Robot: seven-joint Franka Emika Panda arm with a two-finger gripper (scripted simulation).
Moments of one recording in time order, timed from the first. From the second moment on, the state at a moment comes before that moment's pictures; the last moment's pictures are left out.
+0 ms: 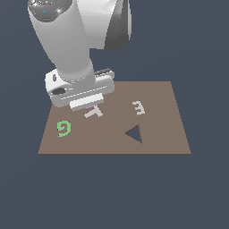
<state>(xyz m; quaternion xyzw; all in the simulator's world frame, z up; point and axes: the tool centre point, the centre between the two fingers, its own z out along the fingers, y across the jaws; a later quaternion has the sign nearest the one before) -0.034 -0.099 0.037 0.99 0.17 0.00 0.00</state>
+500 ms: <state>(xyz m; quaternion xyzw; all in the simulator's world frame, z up) -0.081 -0.118 0.040 0.98 0.17 0.00 0.00</state>
